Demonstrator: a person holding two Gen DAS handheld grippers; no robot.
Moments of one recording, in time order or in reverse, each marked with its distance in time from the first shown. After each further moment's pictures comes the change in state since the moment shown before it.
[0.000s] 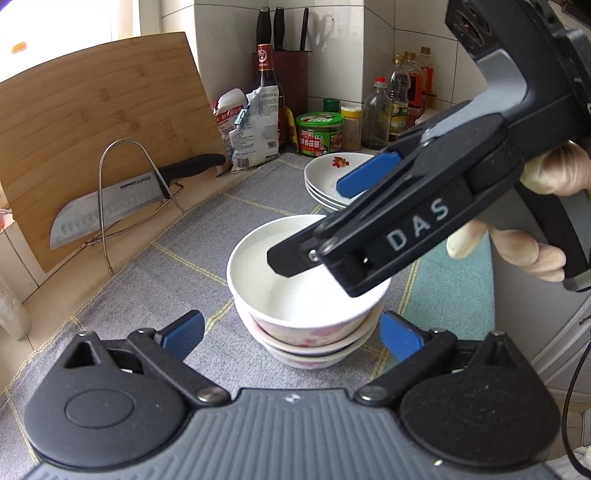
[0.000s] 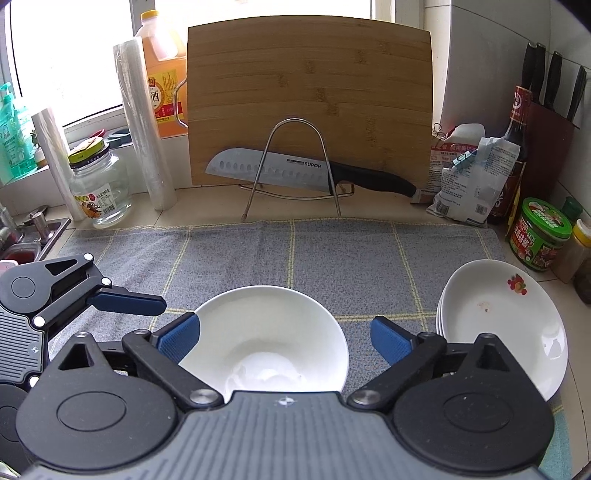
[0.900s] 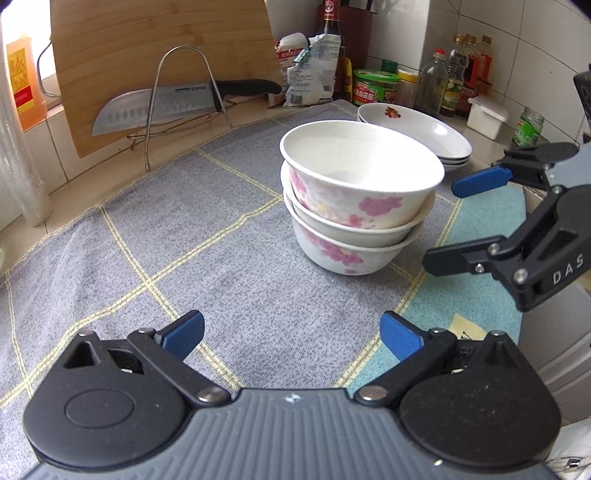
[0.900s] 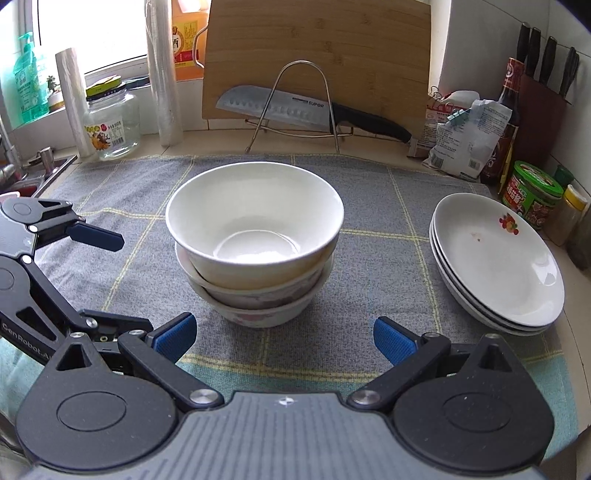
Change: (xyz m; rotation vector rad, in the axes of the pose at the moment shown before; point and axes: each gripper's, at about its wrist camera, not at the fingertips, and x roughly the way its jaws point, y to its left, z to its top) left arm 0.007 0.004 -0.052 -0.205 0.111 0.100; right arm -0.005 -0.011 -0.084 -0.093 0.055 -0.002
